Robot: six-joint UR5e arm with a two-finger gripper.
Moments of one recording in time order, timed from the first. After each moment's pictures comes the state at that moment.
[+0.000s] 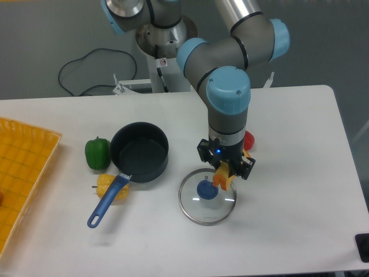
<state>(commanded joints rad) 2.51 -1.93 -1.52 -1.13 1.56 0.95</state>
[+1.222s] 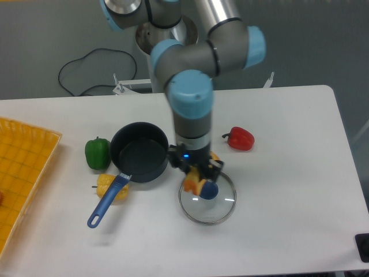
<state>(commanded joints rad) 2.28 -1.89 -1.61 -1.14 1.59 0.70</state>
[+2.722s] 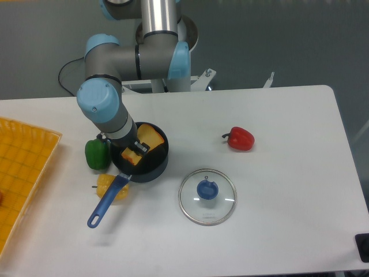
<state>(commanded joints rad) 2.11 -1.85 -1.73 -1.25 1.67 0.71</state>
